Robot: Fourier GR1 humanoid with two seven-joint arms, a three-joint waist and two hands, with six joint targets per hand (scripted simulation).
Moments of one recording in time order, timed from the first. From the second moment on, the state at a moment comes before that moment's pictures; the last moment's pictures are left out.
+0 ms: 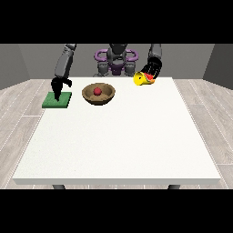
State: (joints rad) left arm -0.55 0.10 -0.25 -1.21 -1.07 0.23 -0.04; right arm -0.38 -0.43 -0.38 -0.50 -0.28 0.35 -0.69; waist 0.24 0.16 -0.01
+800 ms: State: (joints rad) left arm -0.42 0.11 0.07 -1.12 -0.33 0.08 -0.62; right arm -0.40 -0.43 -0.43 -0.68 -0.35 0.32 -0.69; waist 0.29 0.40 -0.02
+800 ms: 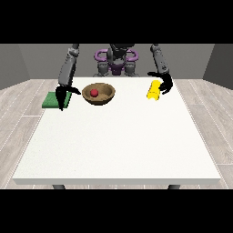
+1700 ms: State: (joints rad) left arm -0.34 0.13 0.17 -0.91 -0.23 0.01 -0.60; right arm -0.43 -0.19 -0.28 -0.74 -0.32 0.16 -0.41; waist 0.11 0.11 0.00
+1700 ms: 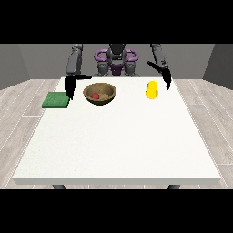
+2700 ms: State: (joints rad) left arm -0.40 0.17 0.12 -1.07 -0.21 -0.07 -0.57; right arm -0.48 -0.18 -0.26 -0.58 -0.24 -0.04 -0.57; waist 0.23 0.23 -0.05
